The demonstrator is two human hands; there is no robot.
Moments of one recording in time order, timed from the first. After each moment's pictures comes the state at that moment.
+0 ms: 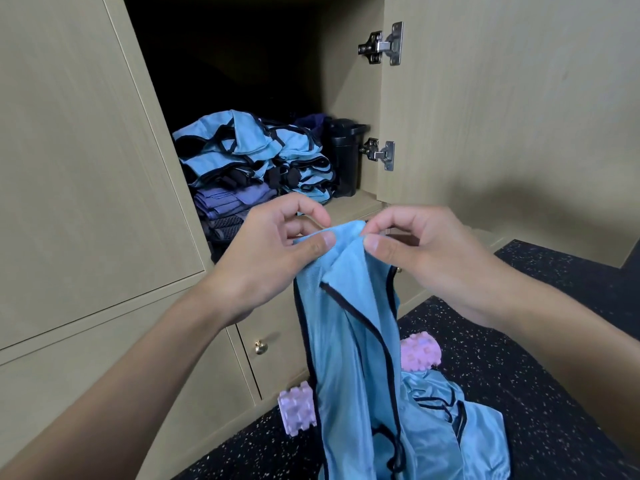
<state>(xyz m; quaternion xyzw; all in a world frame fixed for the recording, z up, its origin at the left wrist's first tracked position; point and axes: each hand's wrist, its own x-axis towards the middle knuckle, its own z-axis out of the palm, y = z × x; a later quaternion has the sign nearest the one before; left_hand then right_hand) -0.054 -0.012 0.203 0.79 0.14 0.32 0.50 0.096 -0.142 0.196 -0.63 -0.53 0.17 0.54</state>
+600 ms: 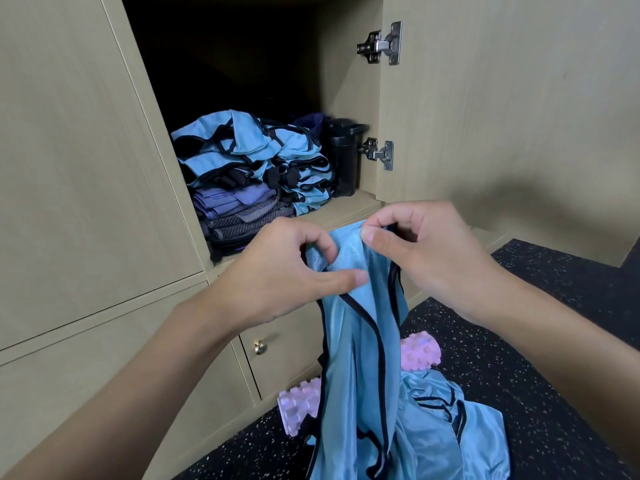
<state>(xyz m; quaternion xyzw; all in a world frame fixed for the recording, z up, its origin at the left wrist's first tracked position) -0.055 -0.025 0.205 0.90 0.20 0.26 0.30 0.098 -0.137 0.195 -0.65 -0.54 0.09 0.54</state>
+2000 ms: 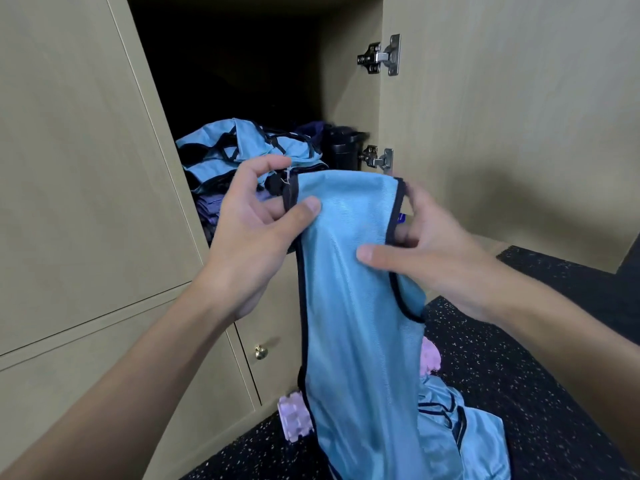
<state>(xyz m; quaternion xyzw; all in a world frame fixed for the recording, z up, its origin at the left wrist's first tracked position) -0.054 -0.019 0.217 0.66 0.11 0.44 0.59 0.096 -0.146 0.206 -0.58 -0.49 0.26 0.59</state>
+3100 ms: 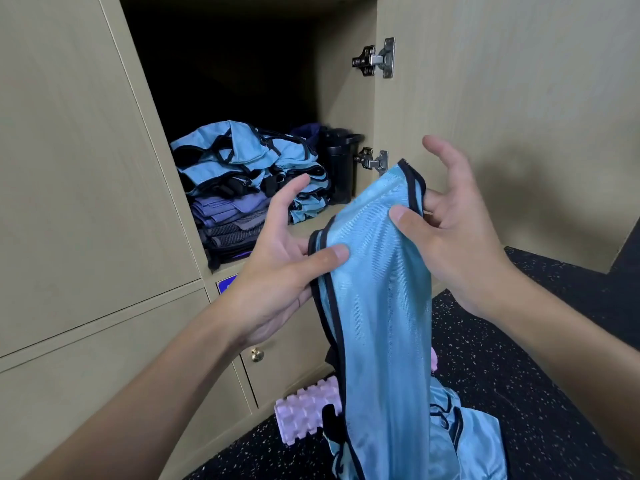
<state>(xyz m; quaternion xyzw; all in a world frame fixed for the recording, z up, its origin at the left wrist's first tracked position) -0.044 -0.029 0.192 0.65 0.08 0.30 0.69 0.103 -0.147 0.208 -0.54 -0.49 0.11 0.68</state>
